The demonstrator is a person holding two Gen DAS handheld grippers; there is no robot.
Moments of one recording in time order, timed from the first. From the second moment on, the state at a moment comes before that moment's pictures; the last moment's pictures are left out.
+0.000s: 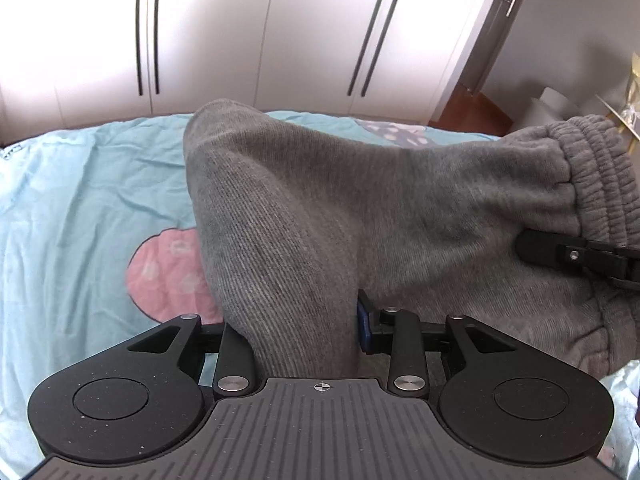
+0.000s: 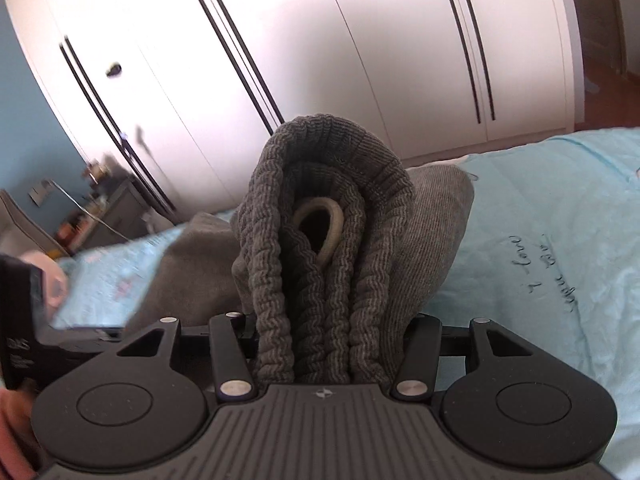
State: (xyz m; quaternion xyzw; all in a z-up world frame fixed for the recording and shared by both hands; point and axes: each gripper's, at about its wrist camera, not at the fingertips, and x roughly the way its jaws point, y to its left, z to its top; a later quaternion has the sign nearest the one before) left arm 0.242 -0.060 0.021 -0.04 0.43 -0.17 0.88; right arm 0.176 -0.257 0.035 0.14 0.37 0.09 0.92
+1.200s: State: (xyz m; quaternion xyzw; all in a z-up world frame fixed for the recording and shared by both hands) left arm 0.122 0.007 0.050 -0.22 0.29 -0.15 0.92; right arm 0.074 -0.256 -0.008 0.28 0.30 0.04 0.91
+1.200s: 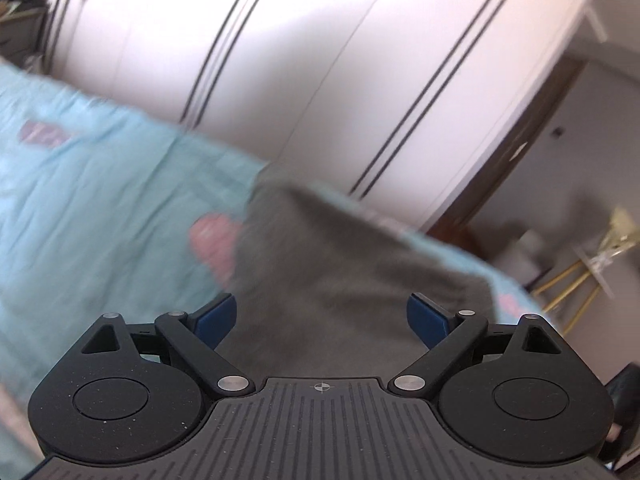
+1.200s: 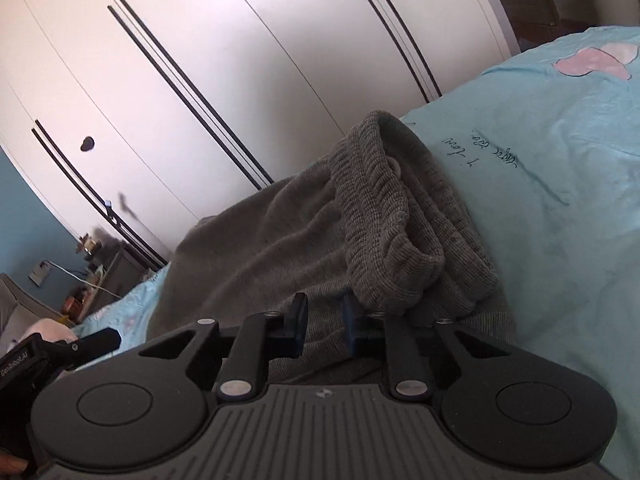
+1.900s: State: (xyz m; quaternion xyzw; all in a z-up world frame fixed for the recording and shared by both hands) left arm 0.147 -0.004 0.005 -0.09 0.34 0.02 0.93; right arm 0.058 -0.304 -0.034 0.44 0.27 0.06 0.85
